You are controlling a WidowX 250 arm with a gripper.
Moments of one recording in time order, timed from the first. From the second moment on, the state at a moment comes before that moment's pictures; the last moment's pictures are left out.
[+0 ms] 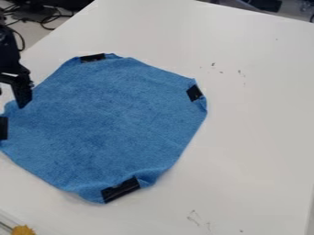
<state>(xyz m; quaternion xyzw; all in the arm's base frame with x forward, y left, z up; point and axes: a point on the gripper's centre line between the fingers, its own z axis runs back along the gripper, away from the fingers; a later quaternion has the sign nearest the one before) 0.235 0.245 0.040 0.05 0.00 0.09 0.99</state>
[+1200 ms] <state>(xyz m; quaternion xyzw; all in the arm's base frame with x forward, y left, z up) 0.297 0.198 0.029 0.02 -0.01 0.03 1.00</state>
